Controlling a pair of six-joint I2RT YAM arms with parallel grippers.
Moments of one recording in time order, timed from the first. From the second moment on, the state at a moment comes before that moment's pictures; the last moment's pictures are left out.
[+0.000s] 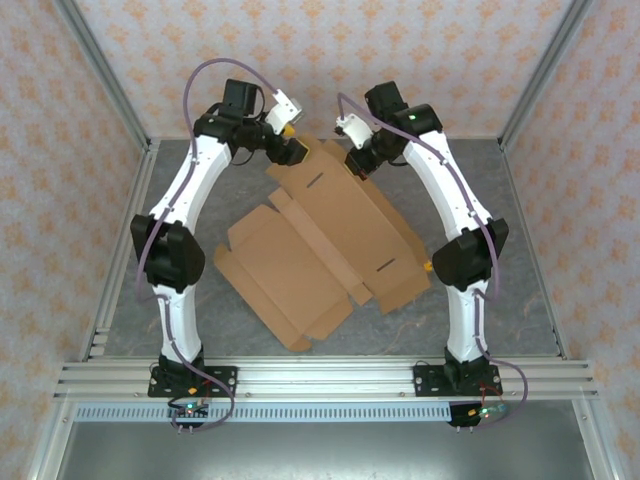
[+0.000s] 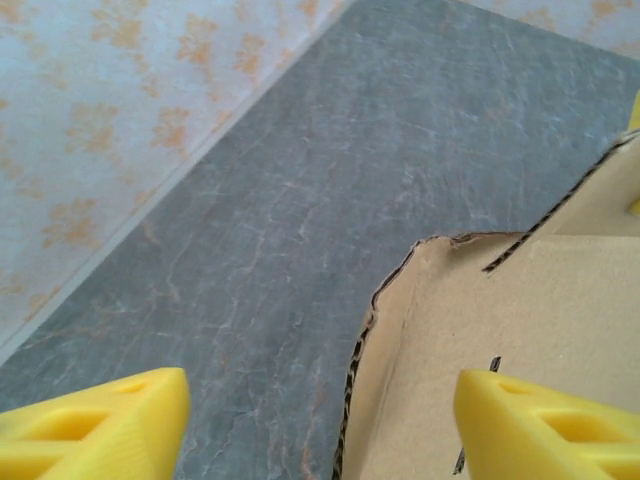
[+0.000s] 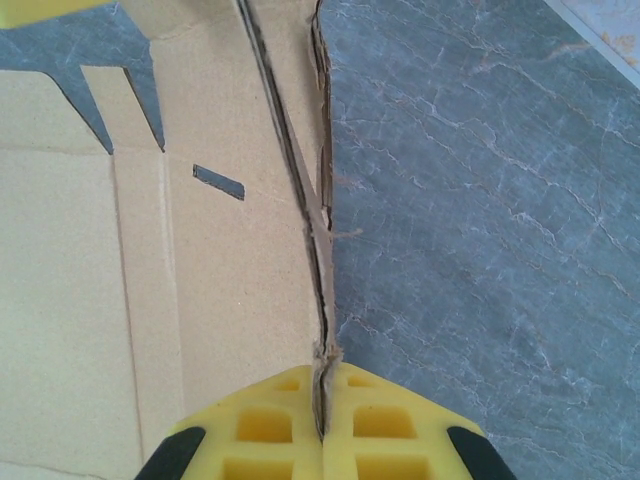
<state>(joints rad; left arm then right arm) -0.20 2.07 2.16 -0.86 0.60 0.49 0.41 2.08 2.36 -1.31 -0.29 -0.39</state>
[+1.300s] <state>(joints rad) -0.13 1.95 1.84 -0.67 0.72 0.47 0.37 1.76 1.82 -1.01 -0.20 -0.40</state>
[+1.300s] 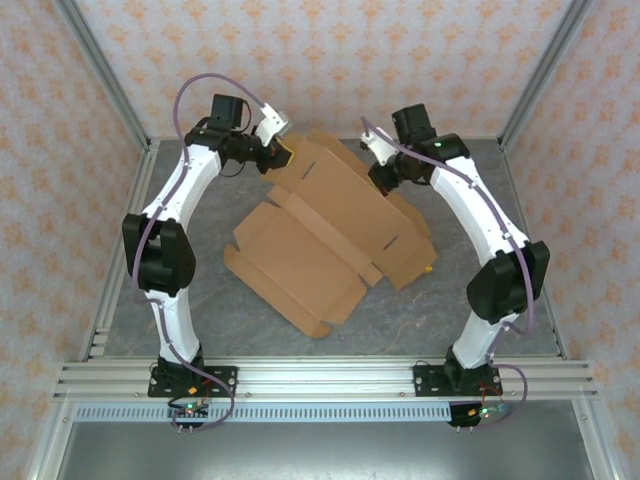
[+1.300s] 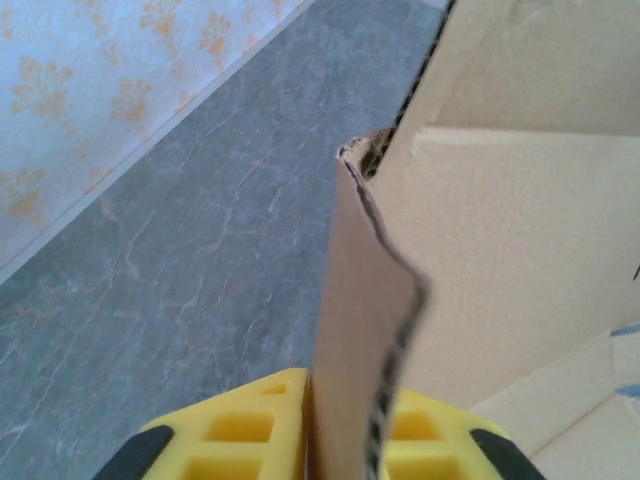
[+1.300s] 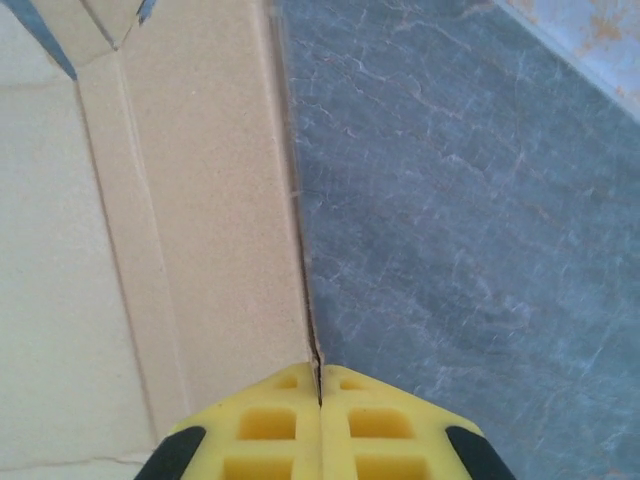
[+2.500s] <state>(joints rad) -0.10 1.73 1.20 -0.16 0.37 0.01 0.43 2.10 2.26 -1.17 -0.13 -0.56</state>
